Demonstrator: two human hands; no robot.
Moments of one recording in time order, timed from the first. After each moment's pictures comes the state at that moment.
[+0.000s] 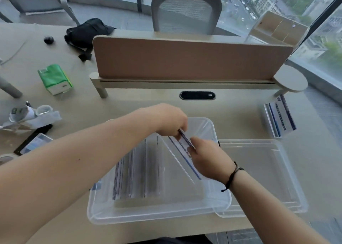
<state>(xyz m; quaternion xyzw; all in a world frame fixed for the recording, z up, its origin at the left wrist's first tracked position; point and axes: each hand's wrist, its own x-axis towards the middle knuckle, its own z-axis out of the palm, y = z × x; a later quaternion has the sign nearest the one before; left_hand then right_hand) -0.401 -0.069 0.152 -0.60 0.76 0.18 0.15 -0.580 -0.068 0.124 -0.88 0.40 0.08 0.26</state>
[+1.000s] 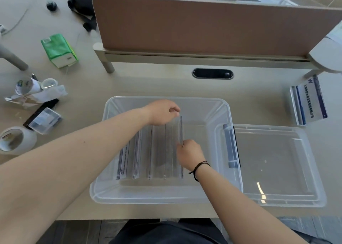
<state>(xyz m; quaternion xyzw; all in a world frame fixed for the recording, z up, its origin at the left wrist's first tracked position) -0.367 -0.050 0.042 -0.74 0.54 0.40 -0.07 -0.545 -0.040 -0.007 -0.68 0.56 0.11 0.46</state>
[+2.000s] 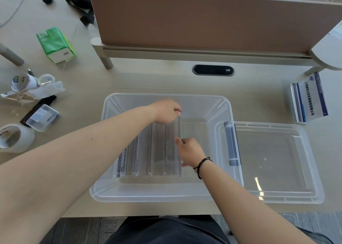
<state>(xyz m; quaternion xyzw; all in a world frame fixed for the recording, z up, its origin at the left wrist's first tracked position) -0.376 -0.057 0.040 -0.73 0.53 0.42 -0.03 -0.545 -0.043 -0.010 -0.62 0.56 0.11 0.54</state>
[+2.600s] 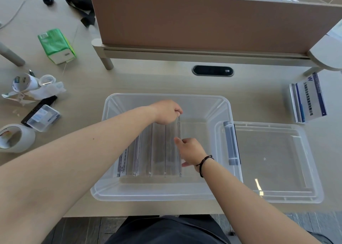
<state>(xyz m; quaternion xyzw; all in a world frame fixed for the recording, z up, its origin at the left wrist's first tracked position) -0.377 -0.056 0.041 -0.73 0.53 0.43 -0.04 -0.547 -0.048 -0.005 -0.60 0.56 0.14 0.56</state>
